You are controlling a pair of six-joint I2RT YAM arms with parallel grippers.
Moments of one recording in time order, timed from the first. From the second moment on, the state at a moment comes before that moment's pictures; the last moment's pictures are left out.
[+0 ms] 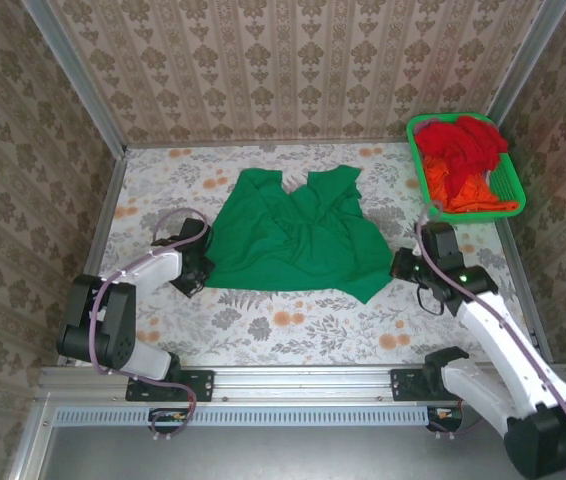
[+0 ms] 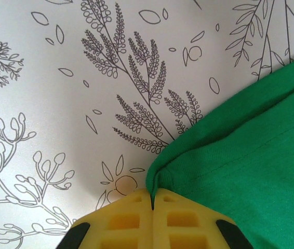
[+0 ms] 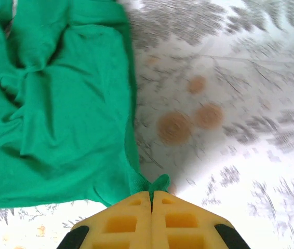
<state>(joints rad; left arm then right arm) -0.30 1.46 0.73 -0.61 -0.14 -1.12 0.21 0.82 0.67 -0.71 -0.01 0.58</state>
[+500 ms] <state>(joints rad) -0.30 1.46 0.73 -0.61 -0.14 -1.12 0.21 0.64 0.51 -0.83 0.02 0.80</state>
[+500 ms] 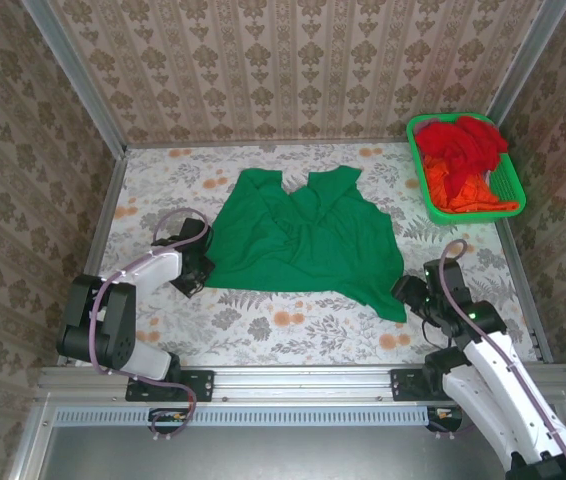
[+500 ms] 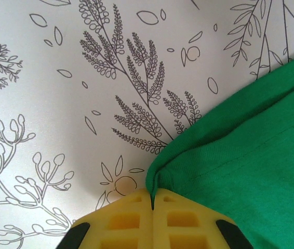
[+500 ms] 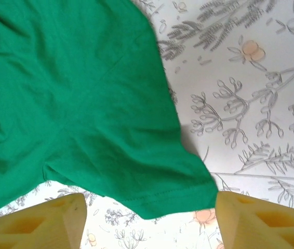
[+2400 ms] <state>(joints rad) -0.15 1.48 0.77 -0.55 -0.13 -0.99 0.09 1.59 0.83 -0.32 -0.15 0.58</state>
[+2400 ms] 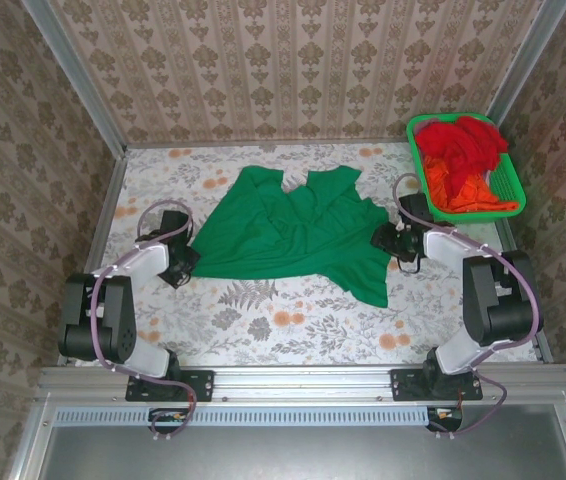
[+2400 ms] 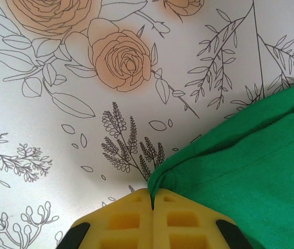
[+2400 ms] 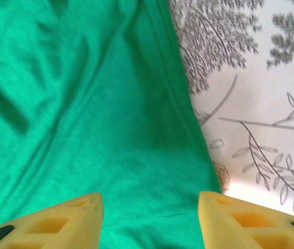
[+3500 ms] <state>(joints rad) -0.15 1.48 0.77 -0.55 -0.13 -0.98 0.20 1.54 0.78 -0.49 -0.06 0.58</state>
